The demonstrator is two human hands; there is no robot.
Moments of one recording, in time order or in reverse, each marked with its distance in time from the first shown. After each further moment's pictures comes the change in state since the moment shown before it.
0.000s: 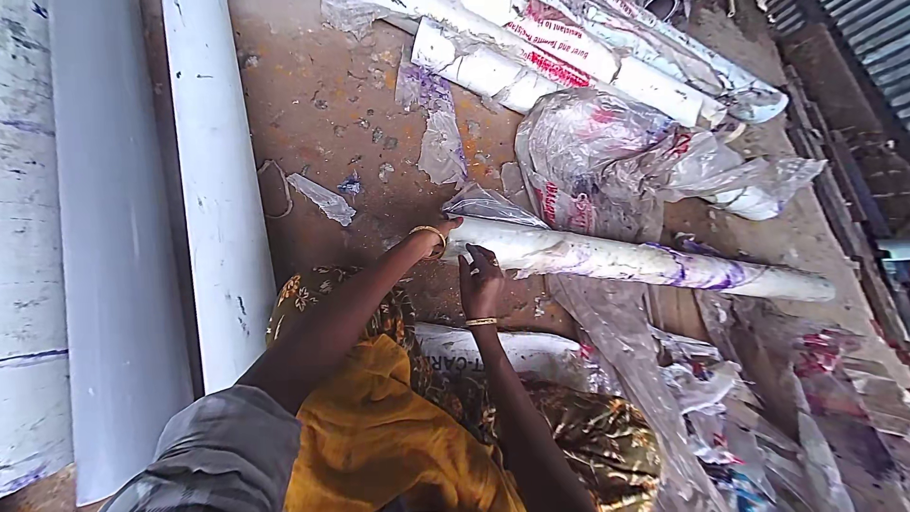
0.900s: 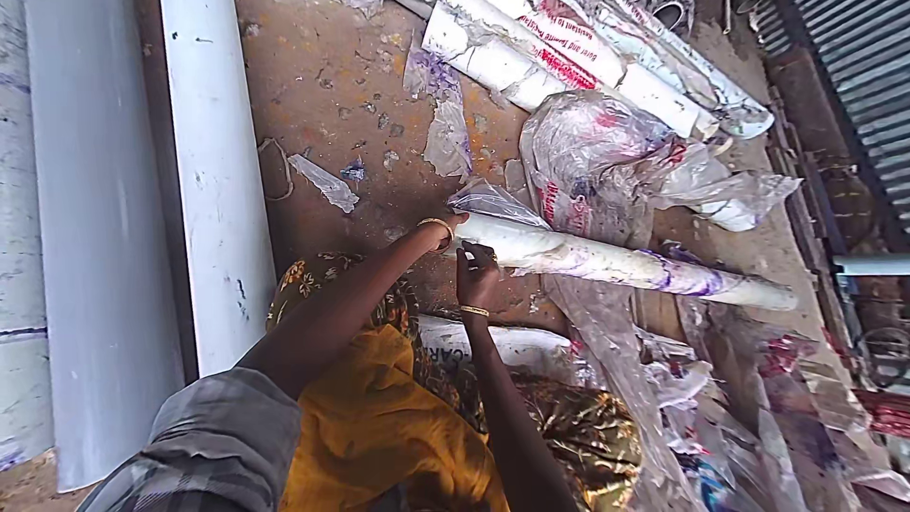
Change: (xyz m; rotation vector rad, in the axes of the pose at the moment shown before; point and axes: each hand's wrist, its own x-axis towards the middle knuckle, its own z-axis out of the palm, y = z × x) left_hand -0.018 0.008 0.002 0.024 0.002 -0.028; right_hand -0.001 -0.014 0.011 0.009 0.003 0.176
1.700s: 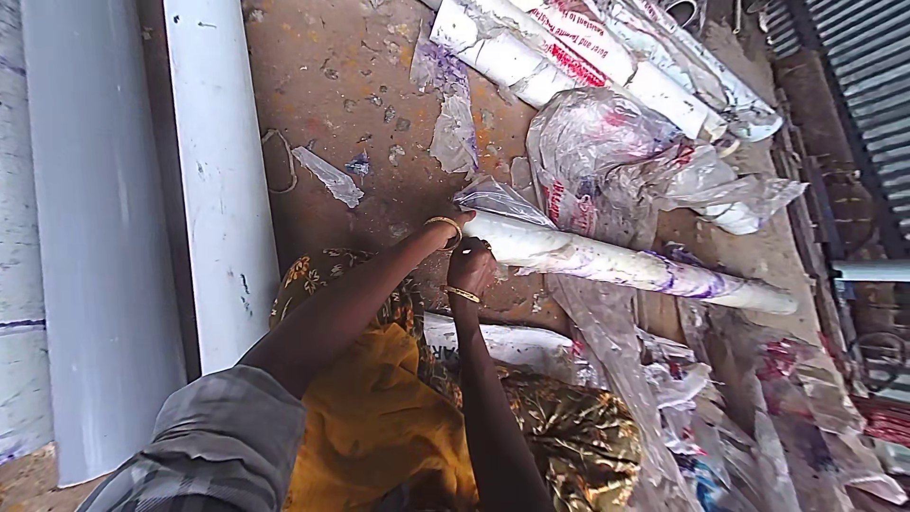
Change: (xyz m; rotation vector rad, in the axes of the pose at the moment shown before) left_hand -0.001 0.000 -0.001 0.084 0.038 0.074; right_hand 0.007 -0.042 0.014 -0.332 -0.104 0.216
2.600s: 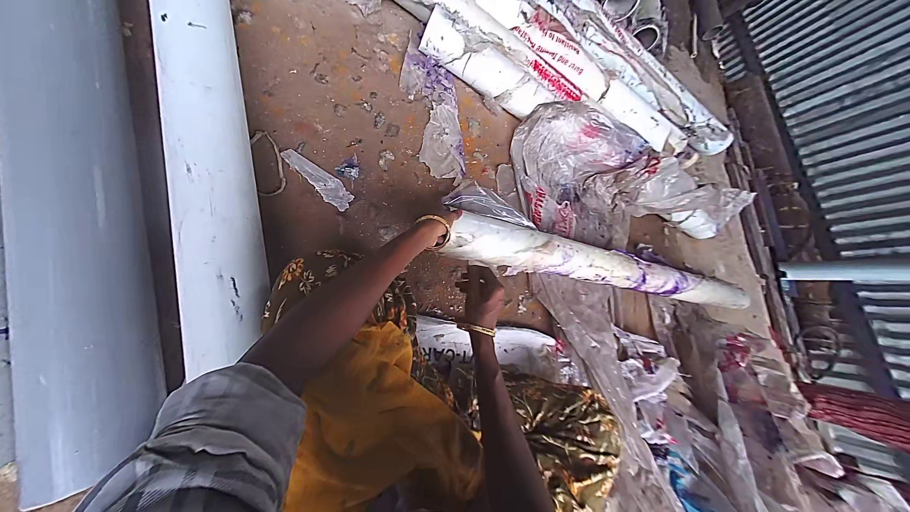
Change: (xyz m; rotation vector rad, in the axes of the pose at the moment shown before) left_hand 0.007 0.002 -0.002 -0.077 -0.020 -0.022; right_hand -0.015 0.066 -0.017 0.327 -0.021 -0.050
